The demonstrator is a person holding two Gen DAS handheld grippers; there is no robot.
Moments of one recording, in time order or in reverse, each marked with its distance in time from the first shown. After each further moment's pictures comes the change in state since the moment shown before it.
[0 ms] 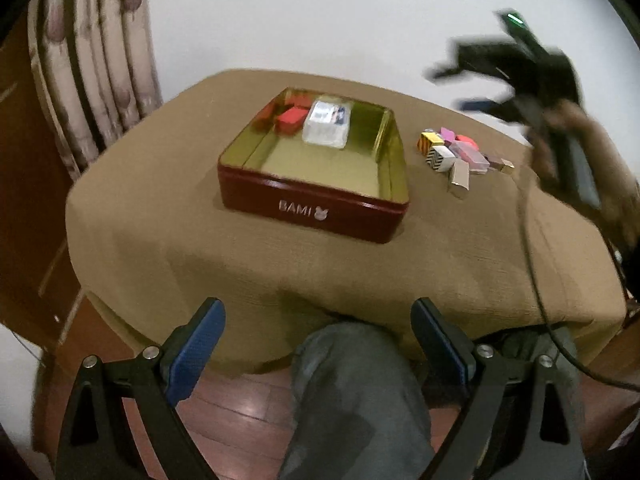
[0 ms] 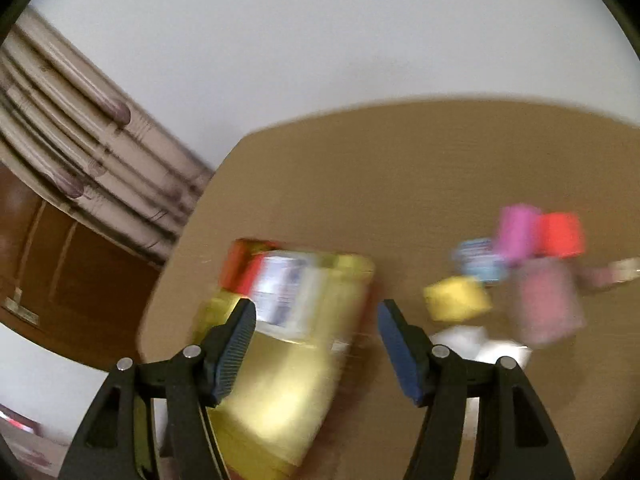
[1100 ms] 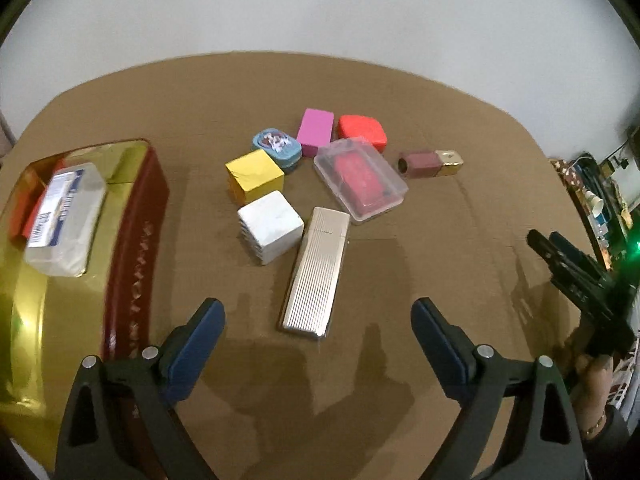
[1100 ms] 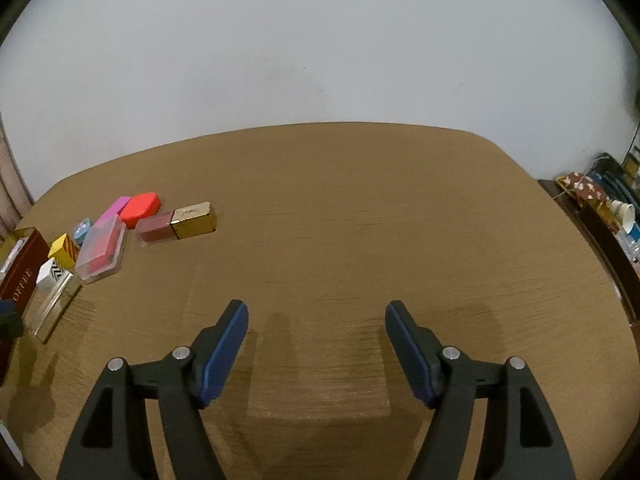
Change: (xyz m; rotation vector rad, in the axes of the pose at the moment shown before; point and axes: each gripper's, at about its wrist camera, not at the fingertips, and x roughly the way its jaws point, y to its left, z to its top) left arm 0.182 -0.178 0.144 0.196 0.221 -0.231; right arm -0.079 -0.248 -0.107 0.069 -0.211 -0.482
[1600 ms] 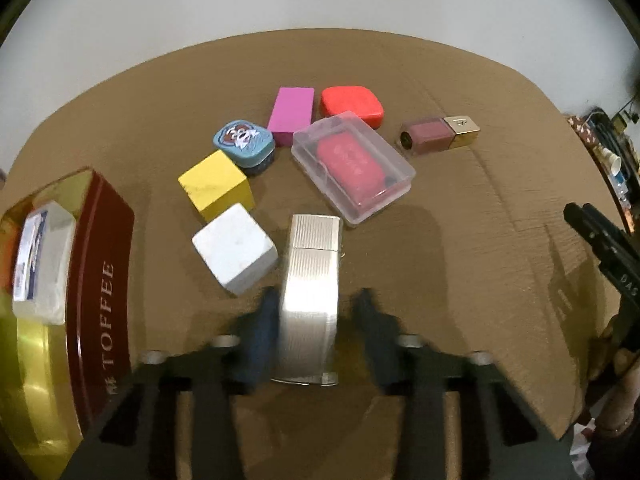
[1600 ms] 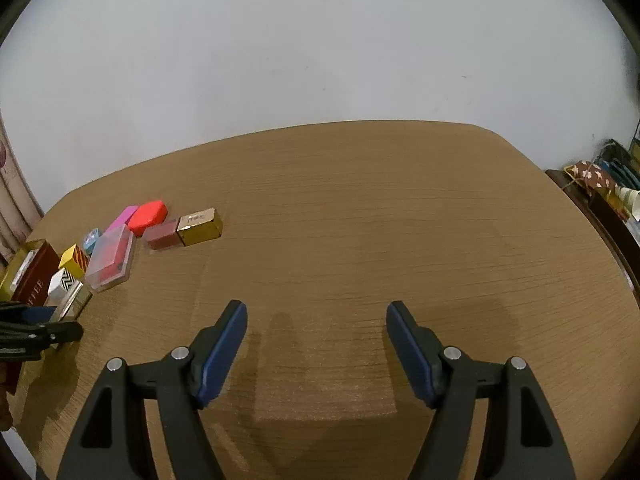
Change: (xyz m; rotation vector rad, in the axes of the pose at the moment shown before) left arm 0.033 -0.026 0.014 0.124 0.077 0.071; right arm -0.004 -0.003 0.002 0.049 -0.012 0.029
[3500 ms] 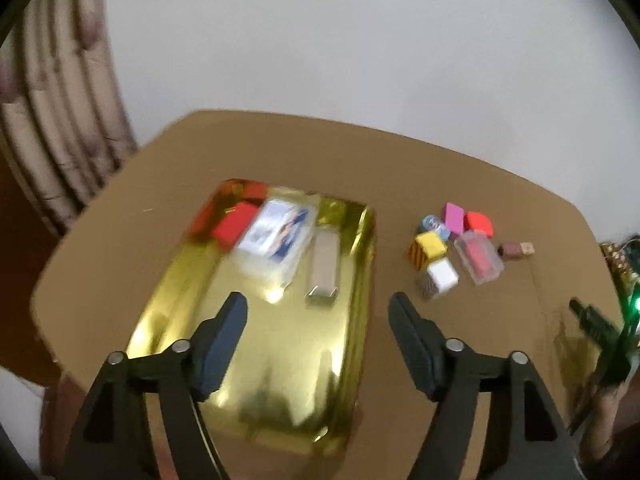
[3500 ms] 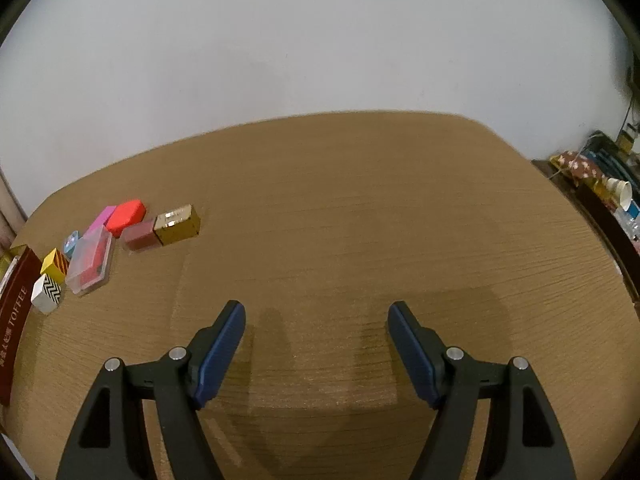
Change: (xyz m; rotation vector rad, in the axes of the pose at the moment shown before) left arm -0.152 0.107 -0.088 -0.342 -0.305 0.217; right arm 0.003 0.005 0.000 -0.009 0.007 -0.053
